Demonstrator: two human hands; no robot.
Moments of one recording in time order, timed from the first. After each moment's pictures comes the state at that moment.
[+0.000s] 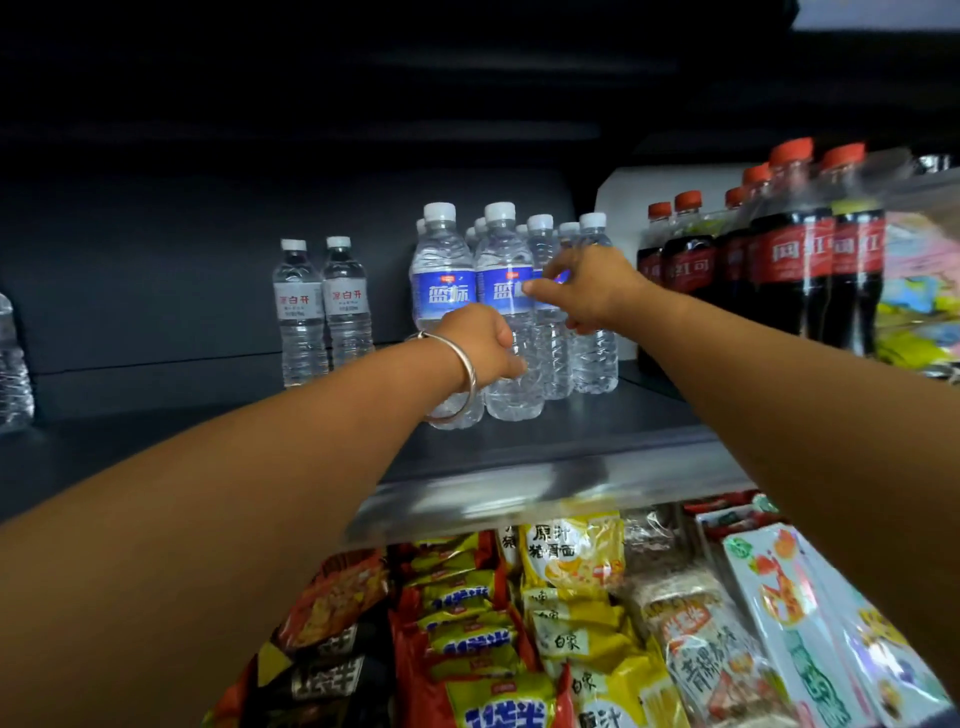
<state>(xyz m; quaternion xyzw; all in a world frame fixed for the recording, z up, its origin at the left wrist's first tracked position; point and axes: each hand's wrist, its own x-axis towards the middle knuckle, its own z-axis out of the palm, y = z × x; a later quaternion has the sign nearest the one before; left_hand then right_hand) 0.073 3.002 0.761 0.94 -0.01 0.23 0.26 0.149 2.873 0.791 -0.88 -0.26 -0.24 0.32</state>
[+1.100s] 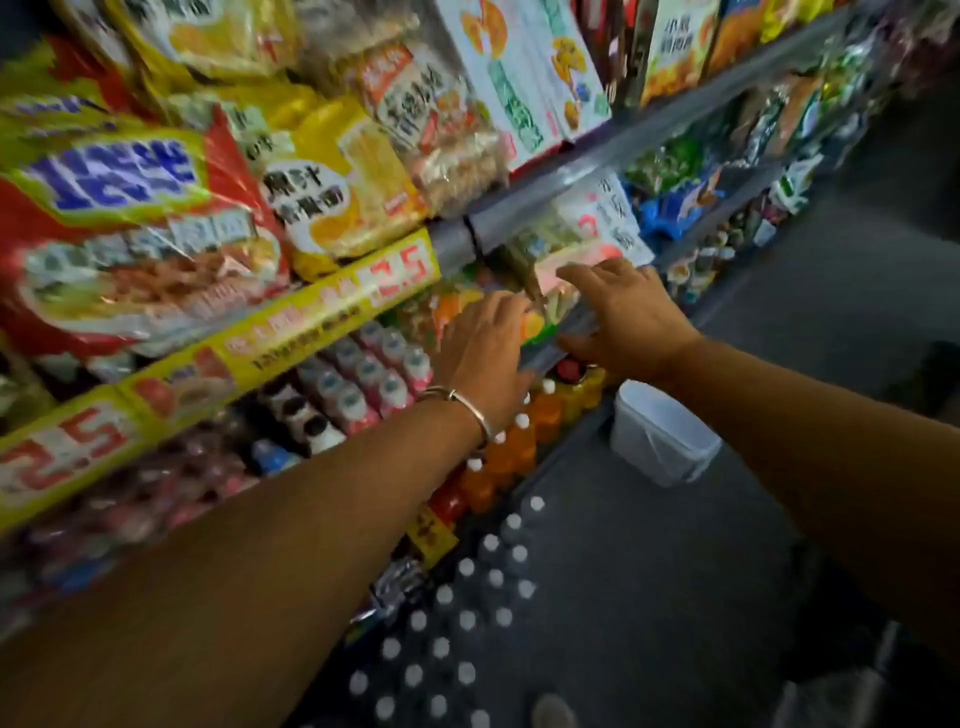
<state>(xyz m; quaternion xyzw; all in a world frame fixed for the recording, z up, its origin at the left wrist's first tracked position) -0.001 2.833 0.262 0.94 -0.28 0.07 0.19 -0.007 2.667 0.262 -0.99 -0.07 -0.12 0.08</state>
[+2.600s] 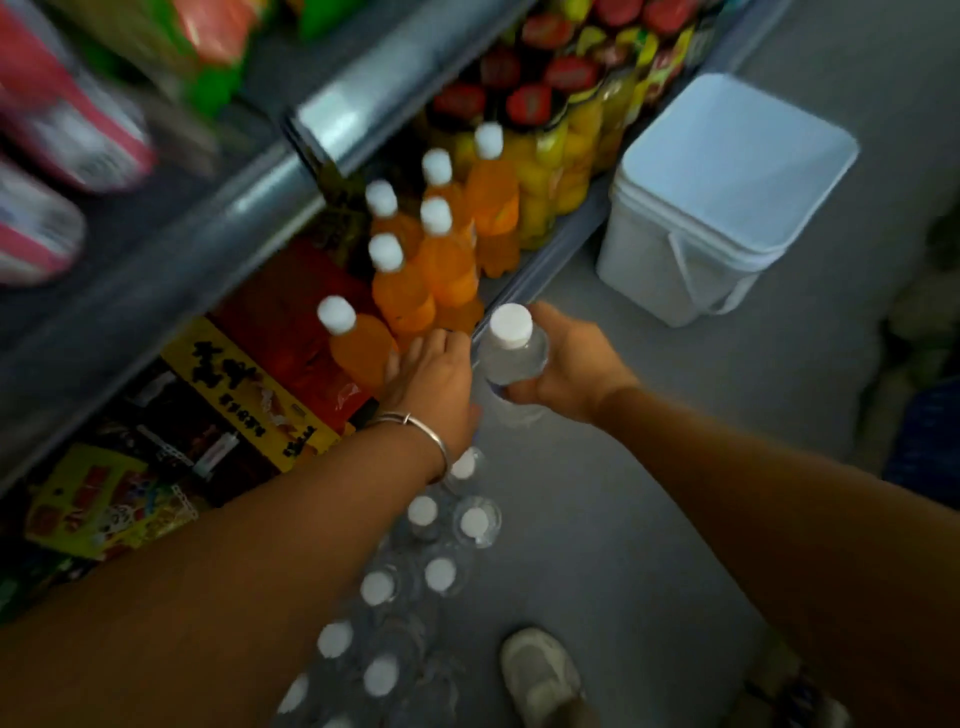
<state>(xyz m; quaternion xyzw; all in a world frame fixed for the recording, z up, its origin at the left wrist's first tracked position) 0.055 2.779 -0.170 0.96 -0.24 -0.16 0.06 0.025 2.632 -0.190 -0.90 0.11 0.08 0.41</state>
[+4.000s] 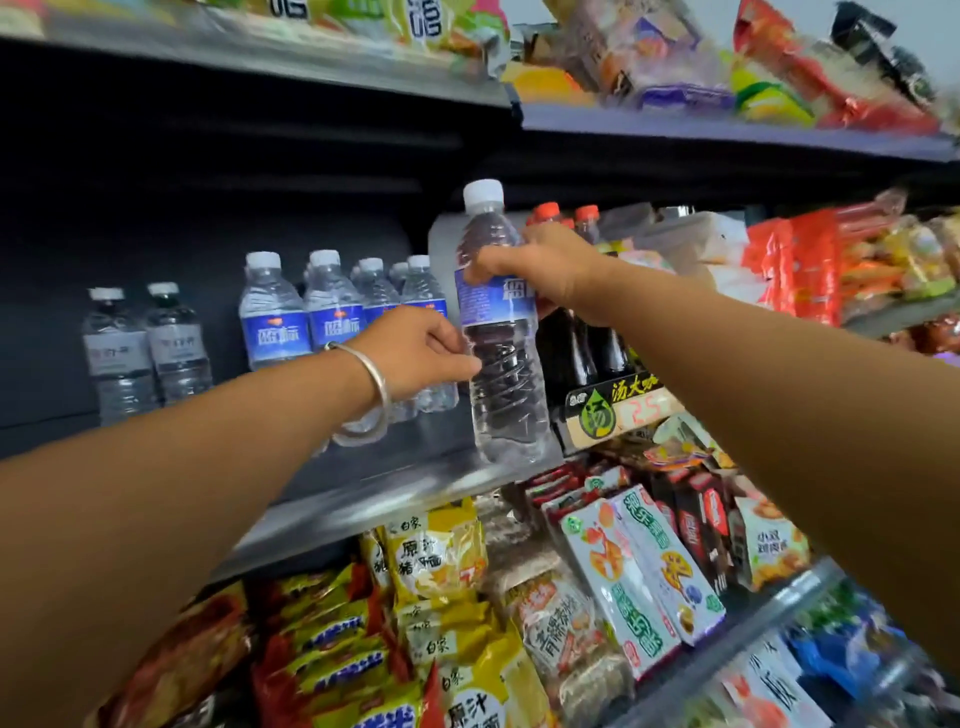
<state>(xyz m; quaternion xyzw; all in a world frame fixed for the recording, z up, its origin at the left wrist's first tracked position) 0.034 2.909 0.770 0.92 -0.19 0.21 0.29 0.059 2.747 0.804 -0.80 -0.24 -0.21 0.51</state>
